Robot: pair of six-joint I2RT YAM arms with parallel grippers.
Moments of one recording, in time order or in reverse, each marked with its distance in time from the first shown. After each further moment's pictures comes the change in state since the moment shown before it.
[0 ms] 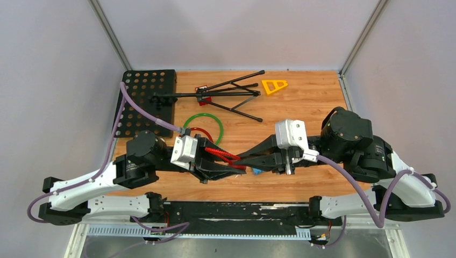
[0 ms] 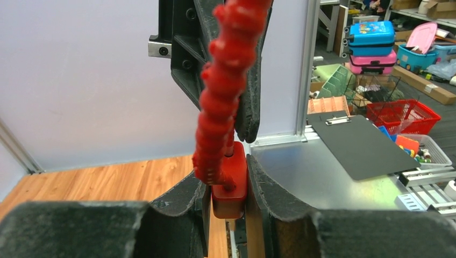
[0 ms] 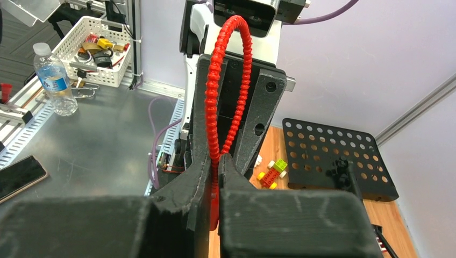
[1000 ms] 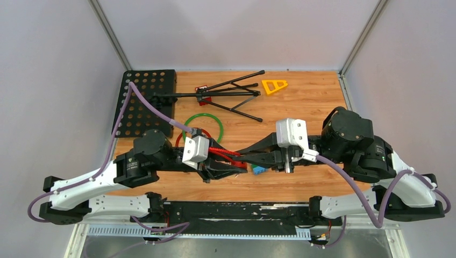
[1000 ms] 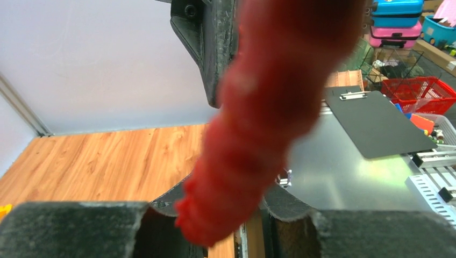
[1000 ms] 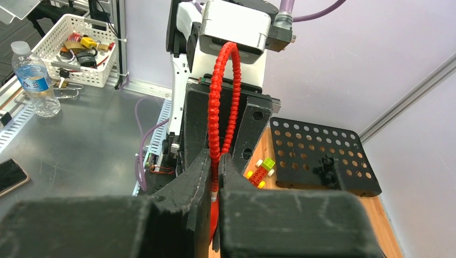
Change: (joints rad) left arm 0.001 0.023 0.031 -0.135 -0.049 0.034; right arm 0.000 -0.002 -0.002 0.015 0.040 -0.029
